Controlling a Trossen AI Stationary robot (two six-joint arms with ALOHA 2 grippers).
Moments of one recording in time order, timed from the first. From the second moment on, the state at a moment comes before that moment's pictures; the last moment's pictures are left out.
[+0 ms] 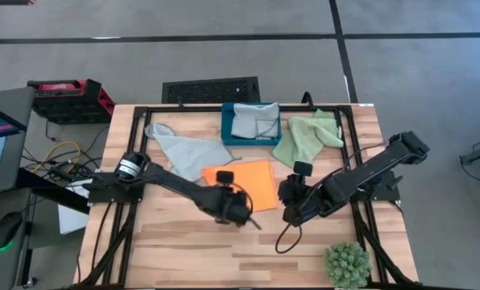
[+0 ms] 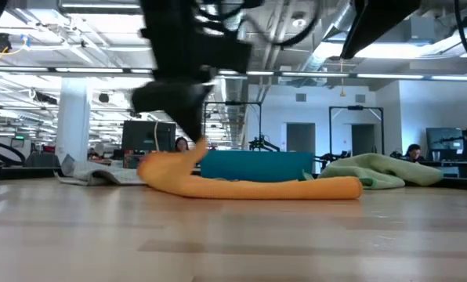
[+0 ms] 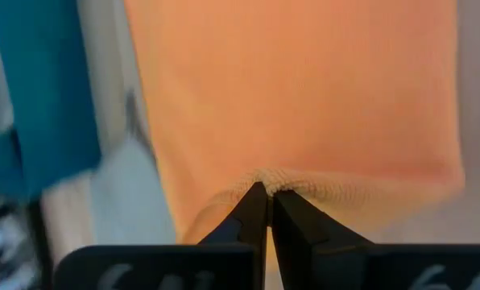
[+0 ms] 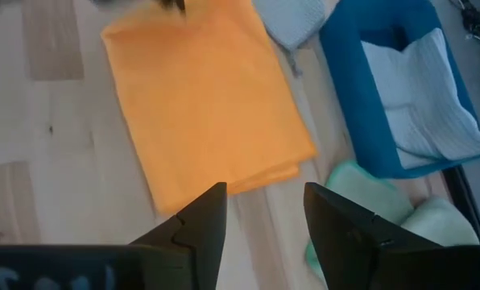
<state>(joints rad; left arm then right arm) -0.31 2.04 1.55 -1.00 -0.55 -0.20 0.50 1.52 1.27 -1.05 0.62 0.50</state>
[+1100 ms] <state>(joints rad) -0.17 2.08 1.55 -0.29 -0.44 0.24 0.52 1.41 1.27 -1.09 0.63 0.53</state>
